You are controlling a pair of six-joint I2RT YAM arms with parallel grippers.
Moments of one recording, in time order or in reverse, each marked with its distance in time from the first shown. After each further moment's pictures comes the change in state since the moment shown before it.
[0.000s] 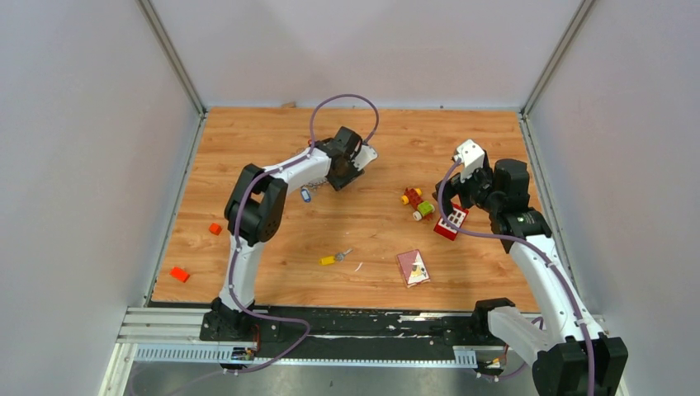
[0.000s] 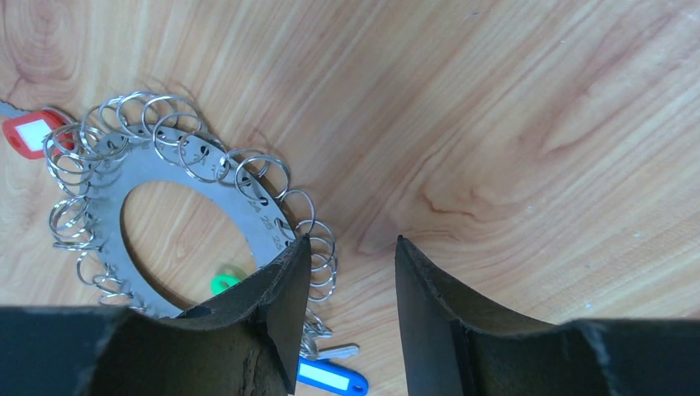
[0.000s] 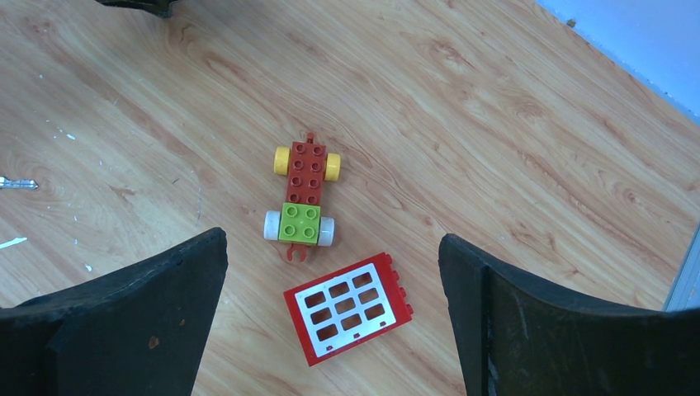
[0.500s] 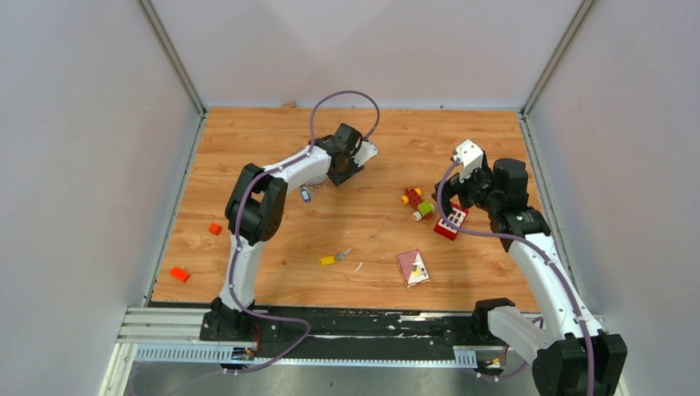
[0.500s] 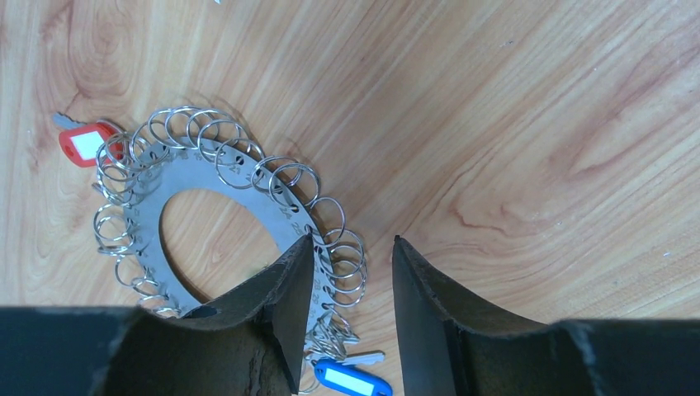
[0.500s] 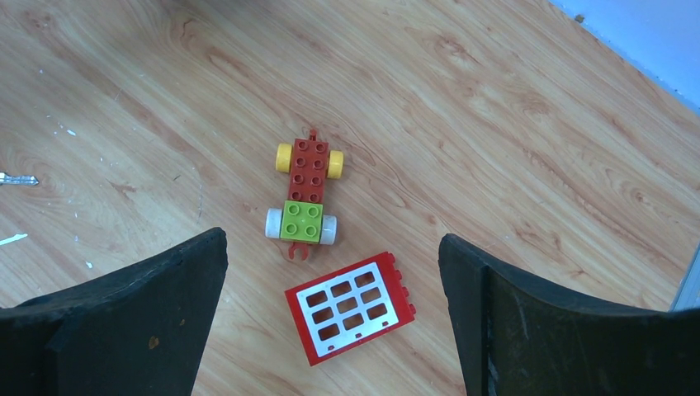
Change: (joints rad) left arm 0.001 0.013 0.035 0.013 -0.035 0.028; right arm 0.000 0.011 0.000 -0.001 -0.007 -0.003
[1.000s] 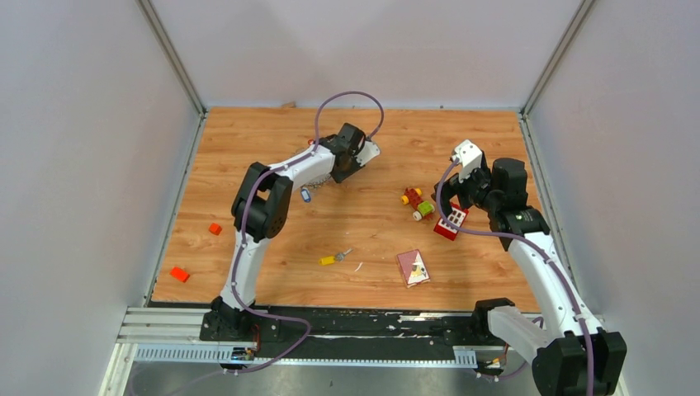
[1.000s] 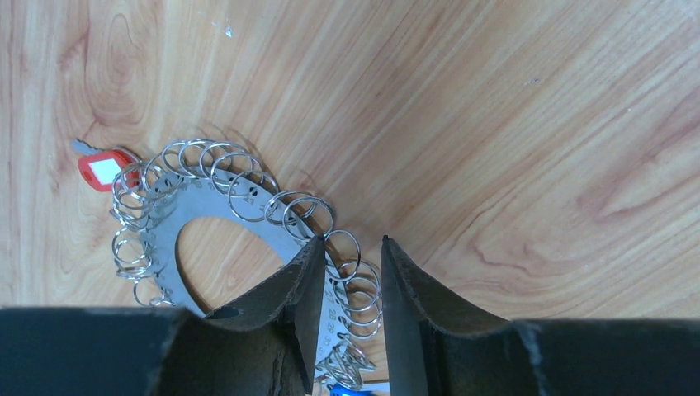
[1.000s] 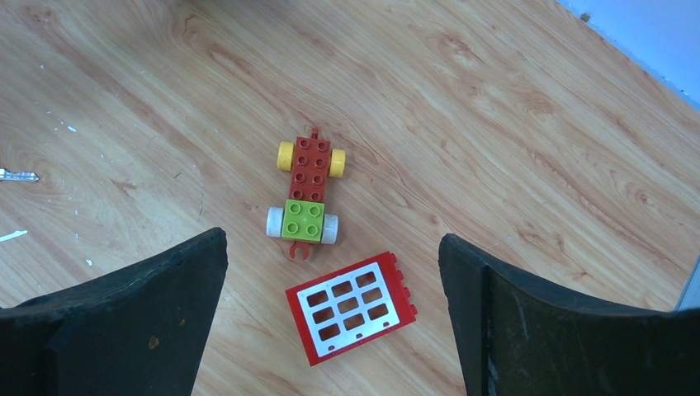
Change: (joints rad) left arm 0.000 0.062 0.065 -0.004 -0.028 0.031; right arm 0.000 0.012 0.001 -0.002 -0.006 -0.005
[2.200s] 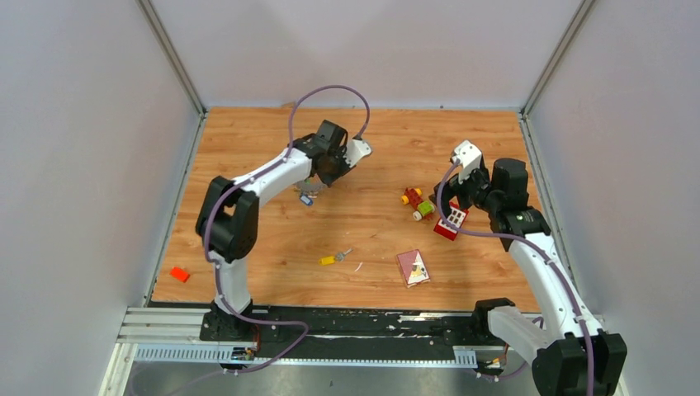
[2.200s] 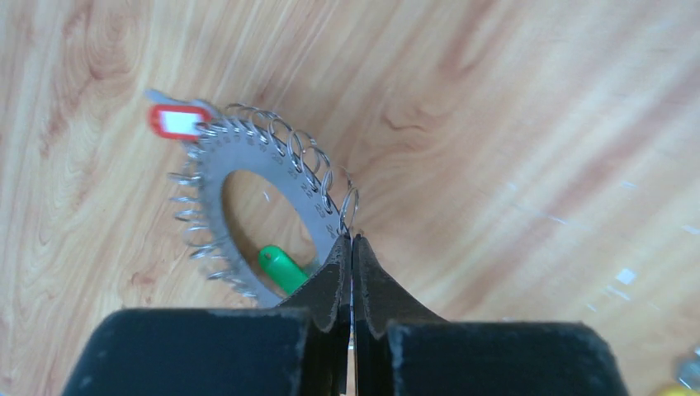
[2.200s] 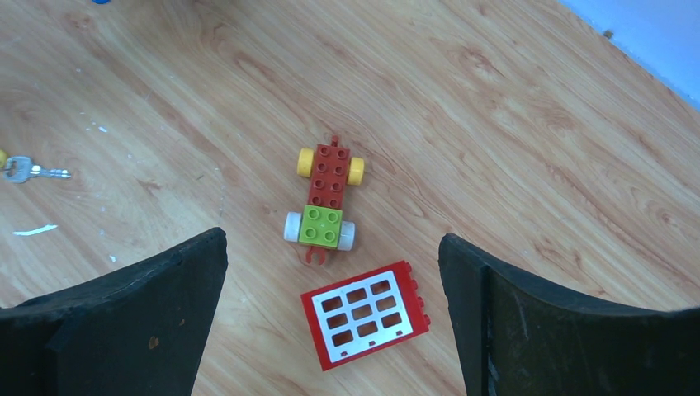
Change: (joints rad) left arm 0.019 -0.266 -0.218 -0.011 0.171 0.003; right arm 0.000 -0.001 0.001 -0.001 -0.036 -0.001
